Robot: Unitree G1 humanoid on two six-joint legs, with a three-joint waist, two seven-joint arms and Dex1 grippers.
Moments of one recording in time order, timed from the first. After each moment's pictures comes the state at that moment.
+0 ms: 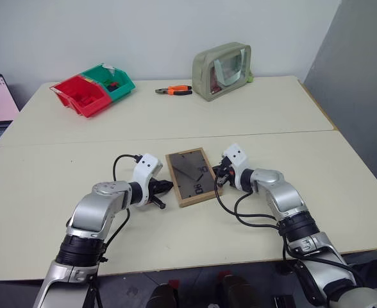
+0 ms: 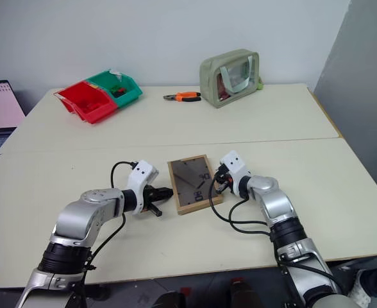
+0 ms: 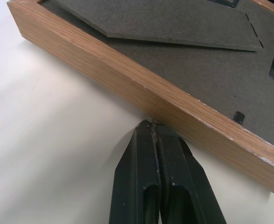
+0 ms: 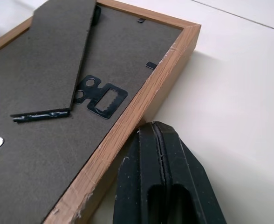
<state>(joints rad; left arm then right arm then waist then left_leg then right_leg) -0.40 0.54 -0.02 -0.11 -0.24 0.94 -0.71 -0.65 -0.19 0.21 0.29 0.06 0.51 0.68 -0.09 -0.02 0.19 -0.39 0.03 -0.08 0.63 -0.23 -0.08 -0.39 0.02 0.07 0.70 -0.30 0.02</state>
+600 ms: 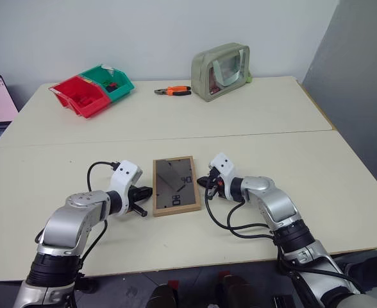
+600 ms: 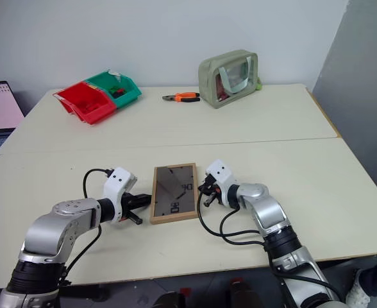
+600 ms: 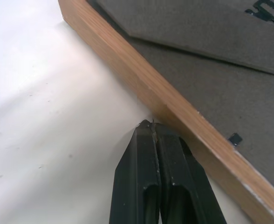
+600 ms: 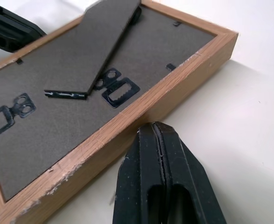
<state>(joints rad) -0.29 0.67 0.05 -0.18 -0.29 0.94 -0.67 -0.60 -0.18 0.26 0.17 0.07 0.57 0.72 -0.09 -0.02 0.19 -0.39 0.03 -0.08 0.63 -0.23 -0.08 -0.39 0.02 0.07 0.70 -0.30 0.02</state>
